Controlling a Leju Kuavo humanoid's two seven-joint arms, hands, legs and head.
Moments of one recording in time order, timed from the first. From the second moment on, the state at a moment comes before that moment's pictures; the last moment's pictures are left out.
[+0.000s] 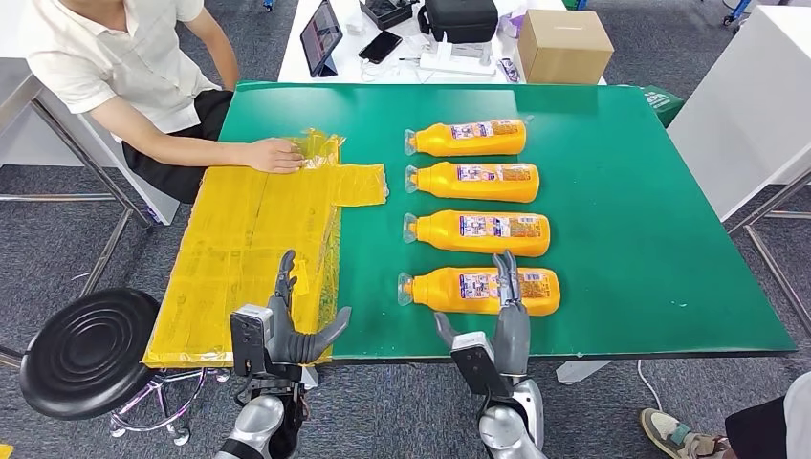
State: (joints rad) left arm -0.11 -0.22 -0.42 -1.17 0.01 0.27 -0.48; right arm -0.06 0.15 0.31 -1.17 0.51 -0.68 -0.59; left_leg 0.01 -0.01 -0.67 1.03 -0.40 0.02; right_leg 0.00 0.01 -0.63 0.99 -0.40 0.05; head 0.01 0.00
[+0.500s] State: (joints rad) left arm -0.11 -0.22 -0.42 -1.17 0.02 0.26 -0.48; right arm -0.08 0.07 0.31 -1.15 0.96 -0.68 -0.34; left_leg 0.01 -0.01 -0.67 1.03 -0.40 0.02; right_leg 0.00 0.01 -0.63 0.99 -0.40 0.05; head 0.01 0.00
